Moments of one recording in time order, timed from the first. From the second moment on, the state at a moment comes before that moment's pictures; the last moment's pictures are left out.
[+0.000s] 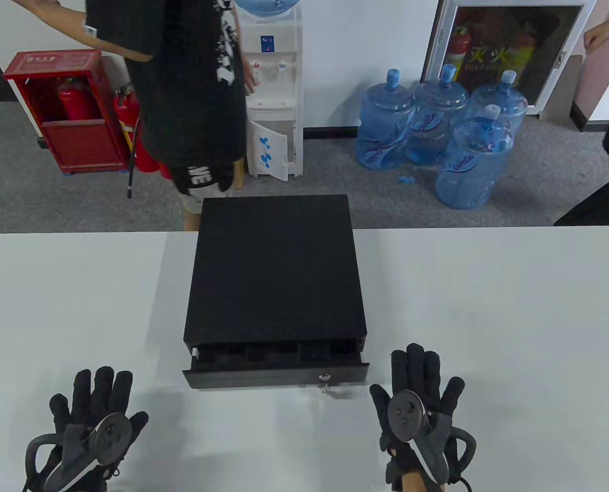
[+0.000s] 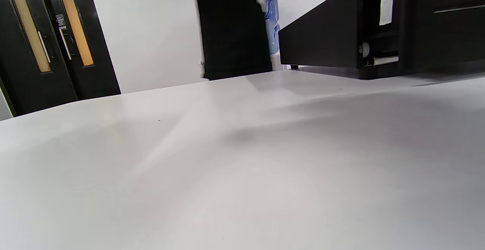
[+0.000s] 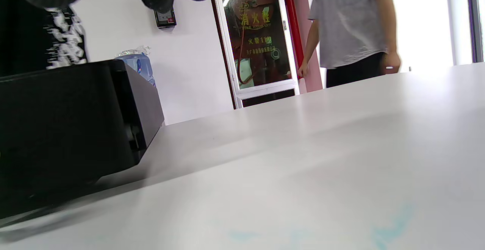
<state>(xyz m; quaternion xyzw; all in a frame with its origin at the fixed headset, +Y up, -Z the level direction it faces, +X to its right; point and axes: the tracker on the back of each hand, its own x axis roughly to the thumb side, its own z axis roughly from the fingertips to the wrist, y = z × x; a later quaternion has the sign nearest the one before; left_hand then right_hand) -0.350 -0.739 -0.226 0.00 0.01 -0.08 1.00 0.154 -0.728 -0.241 -0.15 -0.10 0.98 0.10</state>
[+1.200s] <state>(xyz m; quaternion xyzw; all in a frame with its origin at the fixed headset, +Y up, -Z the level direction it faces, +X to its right) -0.349 -0.739 -0.225 0.00 0.00 -0.07 1.00 0.149 -0.732 -0.244 -0.15 -0.09 0.98 0.11</state>
